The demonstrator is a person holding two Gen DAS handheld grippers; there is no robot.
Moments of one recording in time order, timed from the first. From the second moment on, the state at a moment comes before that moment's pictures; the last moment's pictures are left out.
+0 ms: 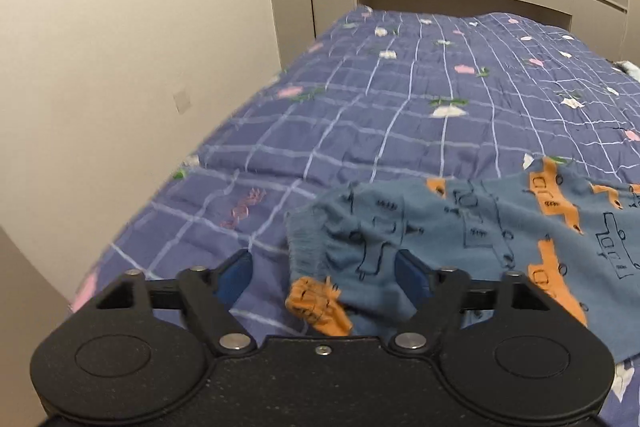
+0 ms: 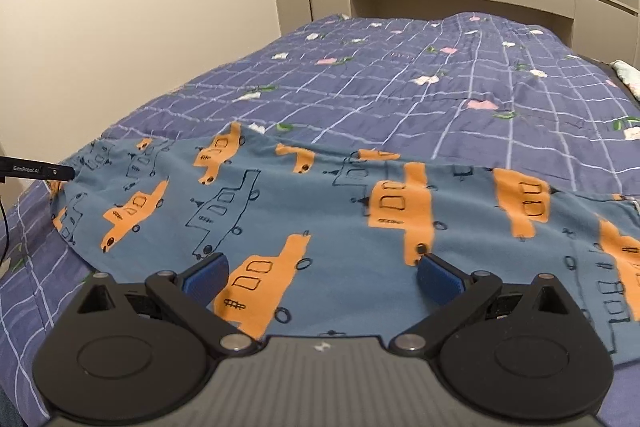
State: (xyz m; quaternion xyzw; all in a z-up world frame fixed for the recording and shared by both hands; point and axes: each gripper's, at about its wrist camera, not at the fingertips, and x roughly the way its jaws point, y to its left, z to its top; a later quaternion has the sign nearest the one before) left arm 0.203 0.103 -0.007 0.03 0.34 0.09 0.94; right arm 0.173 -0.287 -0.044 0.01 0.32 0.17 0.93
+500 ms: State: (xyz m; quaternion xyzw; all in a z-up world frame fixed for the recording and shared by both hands) left arm 0.224 -0.089 0.014 0.10 0.31 -0.06 0.94; right arm 0.109 -0.393 -0.048 0.05 0.29 0.01 0.96
